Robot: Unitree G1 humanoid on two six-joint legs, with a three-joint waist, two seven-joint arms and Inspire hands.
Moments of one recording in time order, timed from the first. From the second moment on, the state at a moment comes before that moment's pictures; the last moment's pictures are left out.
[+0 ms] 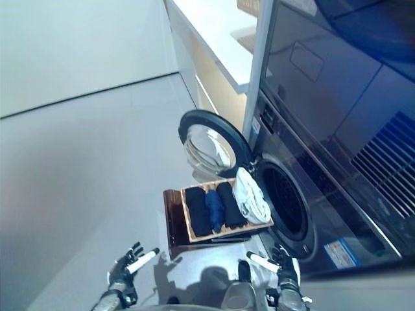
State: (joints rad) left arm 0.14 0.13 -0.17 0.94 -0.51 -0.33 0.08; right arm 0.11 -0.30 0.15 0.86 0.34 -0.24 -0.22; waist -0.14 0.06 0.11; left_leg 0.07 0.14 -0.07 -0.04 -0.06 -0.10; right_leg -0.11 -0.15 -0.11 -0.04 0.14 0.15
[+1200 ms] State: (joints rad) left arm 0.02 0.16 -0.25 1.00 -0.57 -0.31 0.11; right arm 0.02 -0.29 0.11 0.94 0.37 -0.27 -0.26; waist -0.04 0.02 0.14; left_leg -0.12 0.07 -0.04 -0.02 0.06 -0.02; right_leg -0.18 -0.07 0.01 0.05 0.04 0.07
